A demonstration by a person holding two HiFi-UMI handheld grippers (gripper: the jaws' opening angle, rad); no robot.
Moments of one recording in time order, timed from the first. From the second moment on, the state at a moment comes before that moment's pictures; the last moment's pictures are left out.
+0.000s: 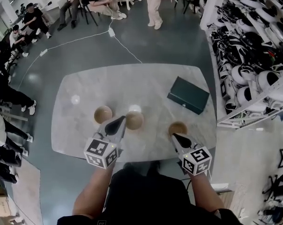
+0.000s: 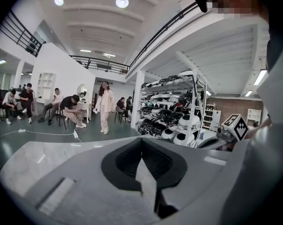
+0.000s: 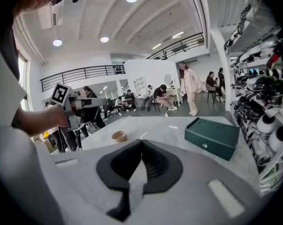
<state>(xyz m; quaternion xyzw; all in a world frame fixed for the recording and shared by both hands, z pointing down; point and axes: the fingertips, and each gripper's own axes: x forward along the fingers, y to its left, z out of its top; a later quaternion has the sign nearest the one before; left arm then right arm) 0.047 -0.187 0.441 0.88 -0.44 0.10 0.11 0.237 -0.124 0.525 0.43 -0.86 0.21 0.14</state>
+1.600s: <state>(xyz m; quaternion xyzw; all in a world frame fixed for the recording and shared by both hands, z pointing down) 0.025 -0.217 0.537 0.89 -0.41 0.15 0.18 0.245 -0.150 0.722 0.38 -0.77 0.24 0.46</state>
